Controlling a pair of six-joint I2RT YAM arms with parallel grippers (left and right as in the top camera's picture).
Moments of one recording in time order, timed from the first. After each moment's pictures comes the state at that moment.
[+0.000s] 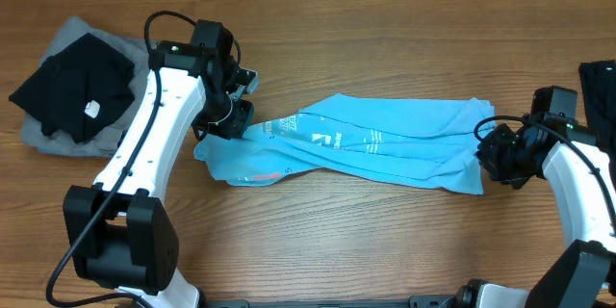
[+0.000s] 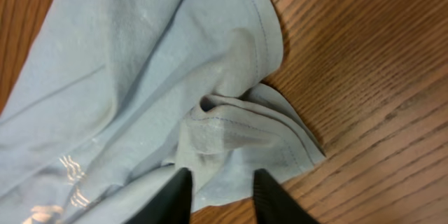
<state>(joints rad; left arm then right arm) -0.18 1.80 1.52 -1.25 0.11 0.16 -0.30 1.48 0.97 -0.87 -0.20 0.54</state>
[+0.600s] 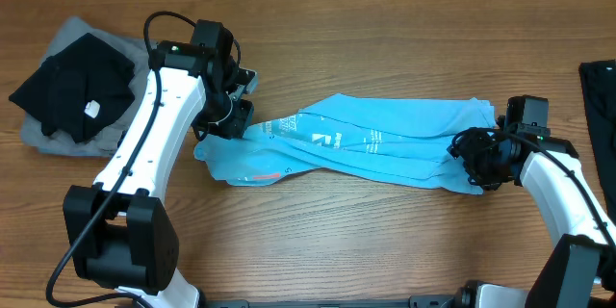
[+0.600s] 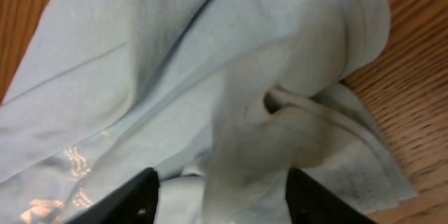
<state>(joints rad) -0.18 1.80 1.52 -1.25 0.11 0.14 -0.21 1.49 0.83 -0.65 -0.25 0.58</state>
